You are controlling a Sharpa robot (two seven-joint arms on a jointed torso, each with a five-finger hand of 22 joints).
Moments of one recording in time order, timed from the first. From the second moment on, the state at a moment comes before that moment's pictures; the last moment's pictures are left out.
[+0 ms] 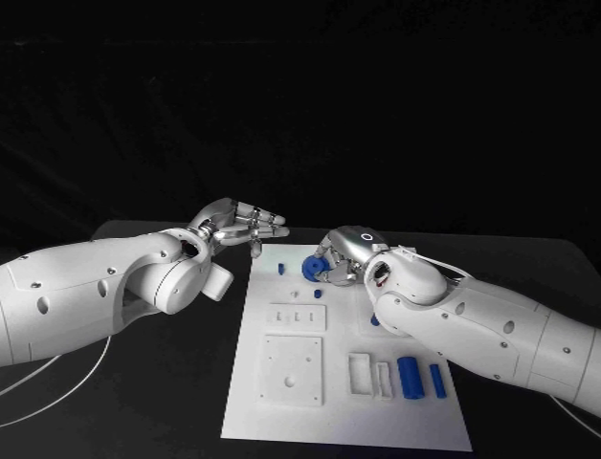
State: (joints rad) left arm 1.42 -0.83 -0.18 1.49 -0.28 -0.35 0.19; left_hand 1.36 -0.10 0.13 -0.03 0.20 1.04 0.13 0.06 0.07 1.14 0.09 0.06 0.06 1.37 -0.02 0.83 0.42 0.14 1.05 -0.04 1.13 0.62; right arm 1.14 -0.47 0.09 1.25 -1.78 -0.35 -0.27; right_hand 1.22 -0.15 0.36 -0.11 0.29 1.14 0.08 0.06 0.08 1.38 -0.01 1.21 1.31 1.46 -0.08 1.08 1.15 0.08 1.47 -0.10 1.07 1.31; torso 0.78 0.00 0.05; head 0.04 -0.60
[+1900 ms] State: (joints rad) left arm 1.42 -0.82 -0.18 1.48 -0.28 -0.35 0.19; left_hand 1.36 -0.10 0.13 -0.03 0.20 1.04 0.13 0.06 0.07 1.14 0.09 0.06 0.06 1.37 -0.02 0.85 0.43 0.14 1.05 -0.04 1.13 0.62; right arm 1.13 -0.43 0.09 1.18 -1.76 -0.30 -0.27; right_hand 1.20 -0.17 0.18 0.10 0.09 1.10 0.09 0.06 0.08 1.36 -0.01 1.19 1.31 1.46 -0.08 1.06 1.14 0.08 1.47 -0.10 1.06 1.31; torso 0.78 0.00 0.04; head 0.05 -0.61
